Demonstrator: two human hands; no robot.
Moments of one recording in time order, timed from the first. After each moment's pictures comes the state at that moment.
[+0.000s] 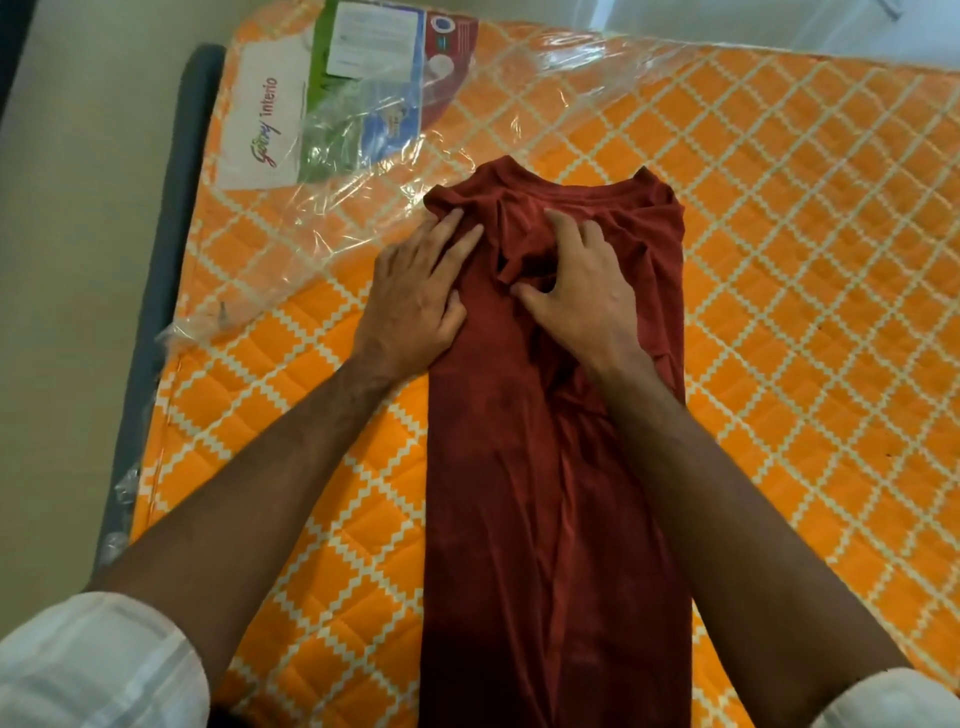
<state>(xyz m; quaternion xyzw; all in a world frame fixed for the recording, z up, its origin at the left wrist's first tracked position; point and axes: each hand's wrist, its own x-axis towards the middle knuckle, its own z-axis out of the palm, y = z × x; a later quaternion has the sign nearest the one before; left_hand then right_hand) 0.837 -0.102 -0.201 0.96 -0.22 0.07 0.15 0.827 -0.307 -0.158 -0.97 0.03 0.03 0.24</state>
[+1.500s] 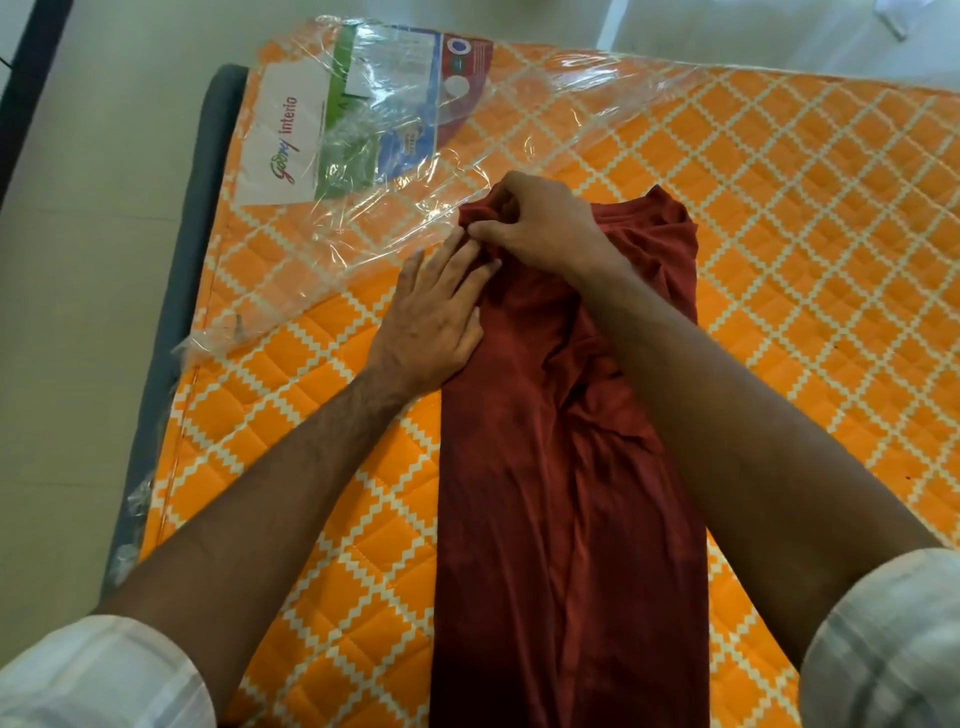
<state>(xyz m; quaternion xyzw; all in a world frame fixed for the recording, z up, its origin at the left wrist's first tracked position) 0.838 -0.102 -0.202 0.96 -0.26 0.06 0.12 0.919 -0.274 -0.133 -0.96 -0.06 0.12 0.26</state>
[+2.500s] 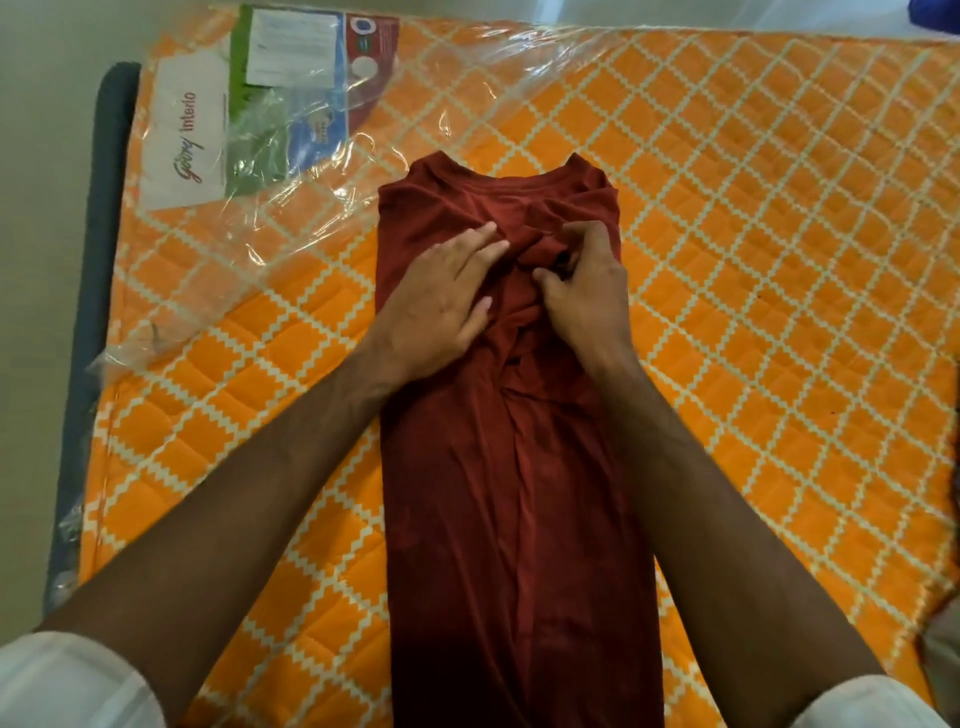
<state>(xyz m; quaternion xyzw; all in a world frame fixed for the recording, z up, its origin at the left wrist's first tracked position) 0.836 -0.164 -0.183 0.91 -0.36 0.01 0.21 0.805 -0.354 -0.154 -0.88 0.20 -0.03 0.43</state>
